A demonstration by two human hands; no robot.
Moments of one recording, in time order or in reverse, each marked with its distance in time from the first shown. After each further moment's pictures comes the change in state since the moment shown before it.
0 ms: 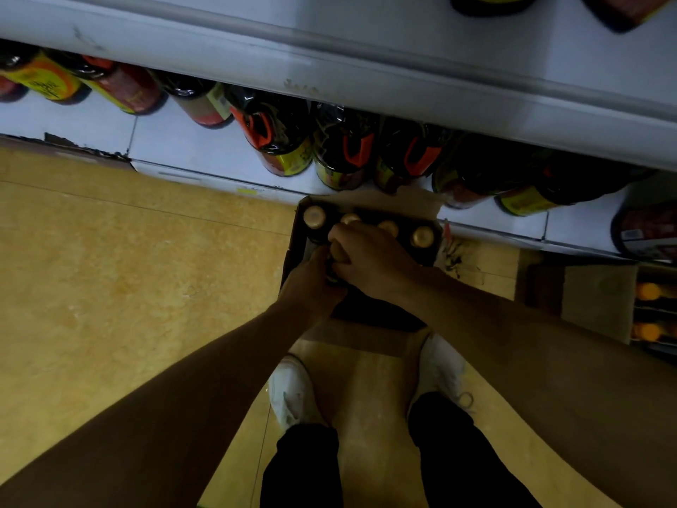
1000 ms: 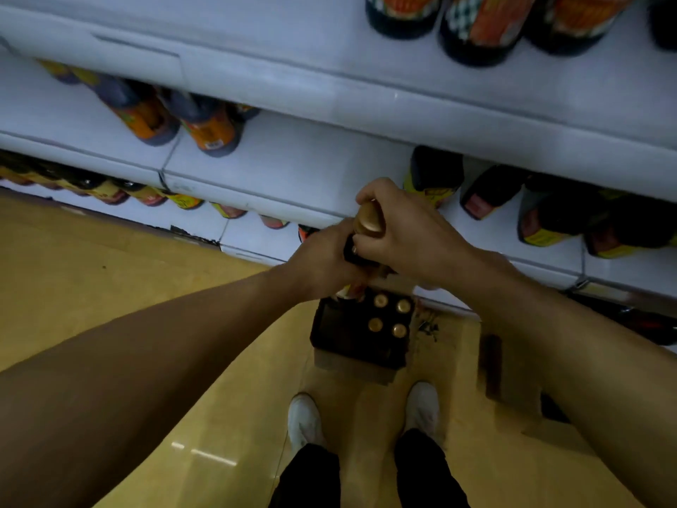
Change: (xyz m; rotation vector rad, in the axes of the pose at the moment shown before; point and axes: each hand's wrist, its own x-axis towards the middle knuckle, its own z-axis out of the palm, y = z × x) left_hand -0.182 0.198 -0.202 -0.005 0.075 0.525; right_hand -0.135 -0.181 -0.271 0.075 0.386 -0.188
